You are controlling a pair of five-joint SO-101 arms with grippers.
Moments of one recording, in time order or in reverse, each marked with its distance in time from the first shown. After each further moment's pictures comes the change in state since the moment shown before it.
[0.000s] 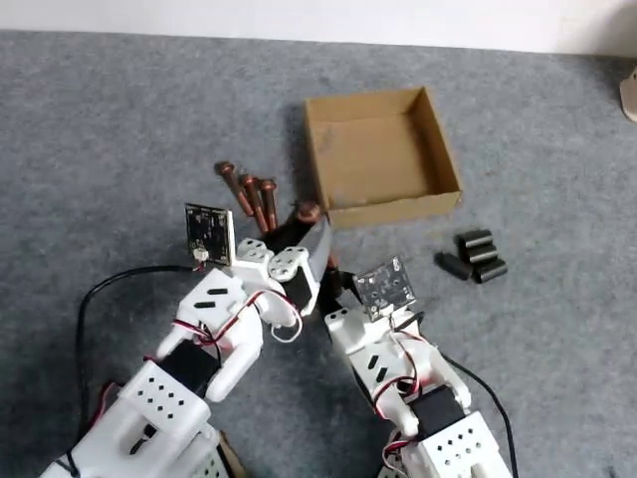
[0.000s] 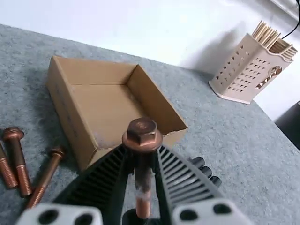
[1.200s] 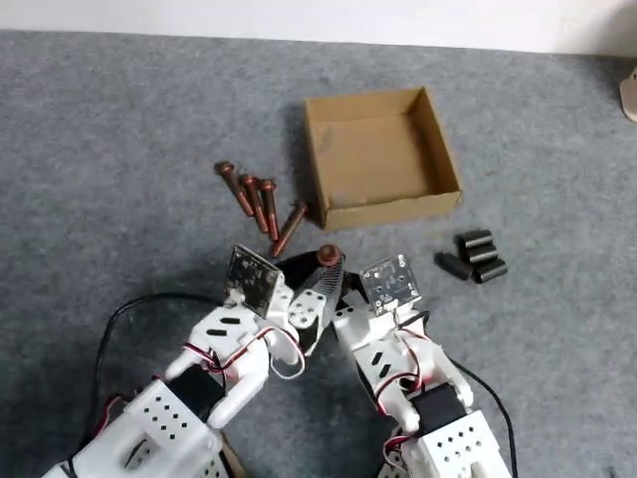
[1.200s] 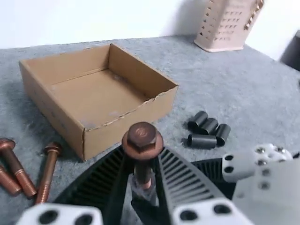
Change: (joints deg) left arm 6.1 -2.2 13.3 -0.8 -16.6; right arm 3.1 0.3 0.0 0.3 -0.1
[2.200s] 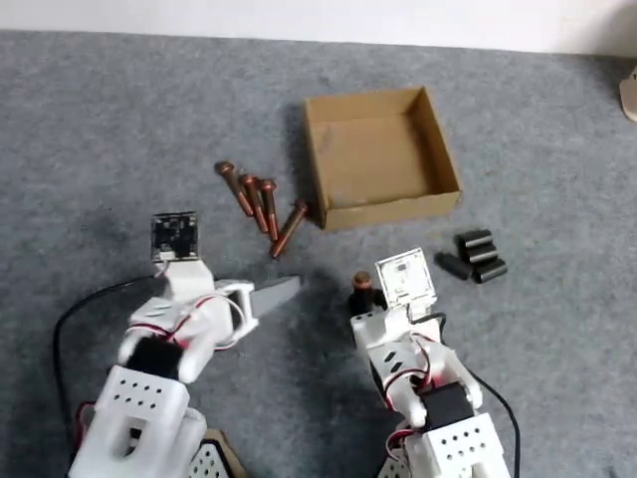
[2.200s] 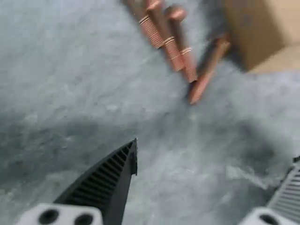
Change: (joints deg) left arm -29.2 1.1 -7.6 34.3 5.0; right arm 5.9 -0.2 -1.1 10.5 -0.1
